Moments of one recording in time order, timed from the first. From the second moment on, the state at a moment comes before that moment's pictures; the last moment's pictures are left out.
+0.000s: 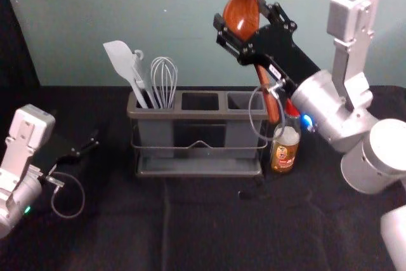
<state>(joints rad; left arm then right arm) -0.20 0.60 0.45 -1.41 -0.25 -0.12 0.03 0.31 0.16 -0.24 -1.65 0.15 -0.01 0.33</state>
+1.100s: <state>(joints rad) -0.20 0.60 0.45 -1.41 -0.25 -0.12 0.03 0.47 0.08 -0.30 -1.27 0.27 -0.26 0.34</state>
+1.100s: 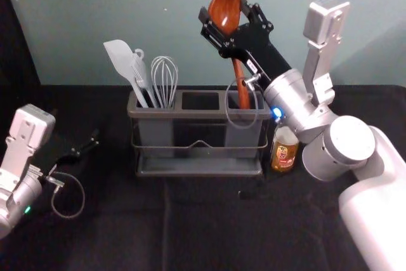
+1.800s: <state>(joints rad) -0.20 0.60 0.45 -1.41 -0.25 -0.12 0.03 0.36 0.09 -0.28 -1.25 0.29 -0.32 0.35</state>
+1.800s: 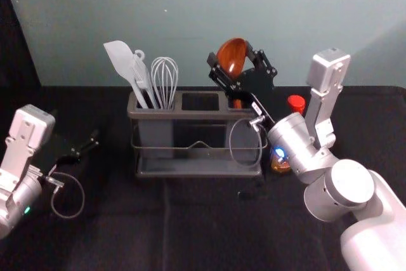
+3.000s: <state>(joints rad) -0.20 0.60 0.45 -1.41 -0.25 -0.12 0.03 0.33 0.09 -0.27 -1.33 0.28 -0.32 0.34</state>
